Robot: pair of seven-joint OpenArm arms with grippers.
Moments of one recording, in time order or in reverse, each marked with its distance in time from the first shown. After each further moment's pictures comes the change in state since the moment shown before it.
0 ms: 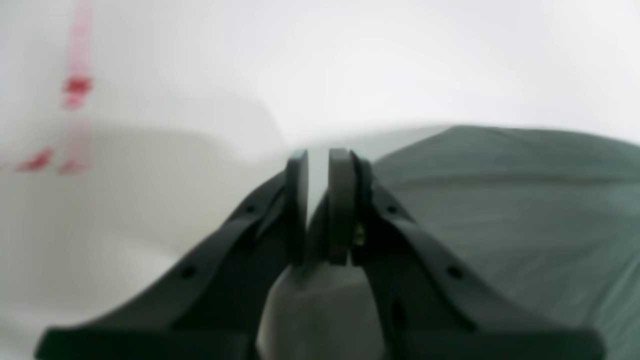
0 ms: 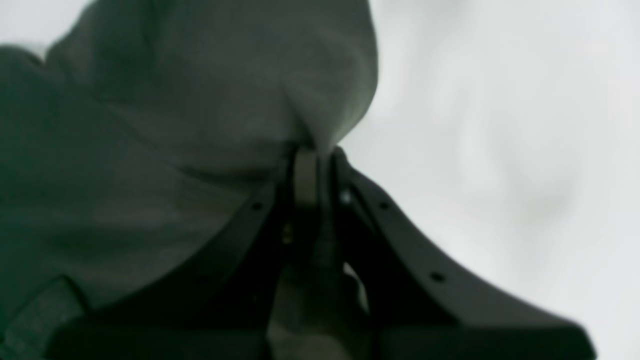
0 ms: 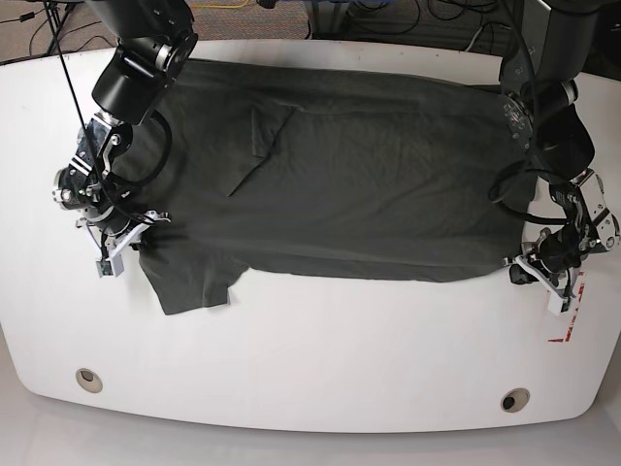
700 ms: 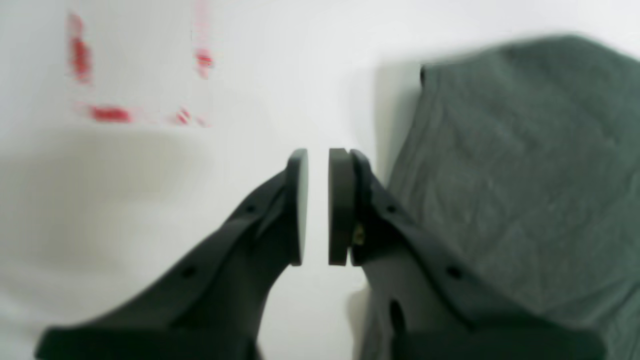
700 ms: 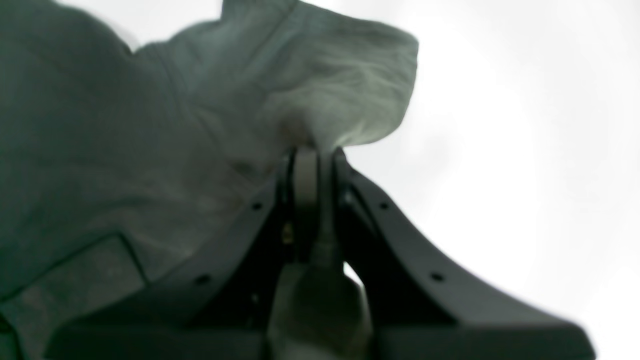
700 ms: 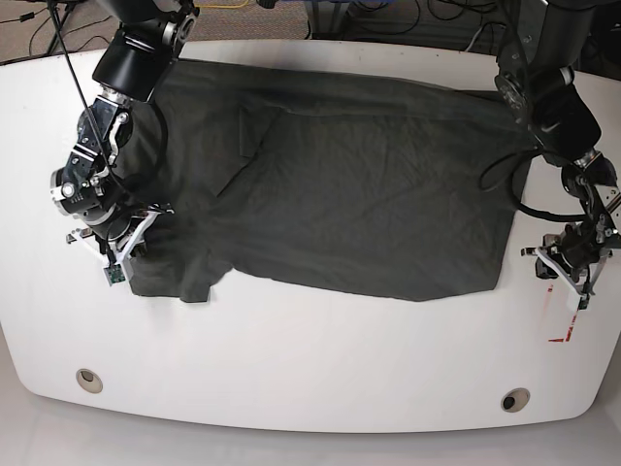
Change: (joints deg) left arm 5.1 -0.1 -0.3 16.1 -0.5 -0.1 8.7; right arm -5.5 -0.1 -7.9 19.4 0.1 0.0 -8.0
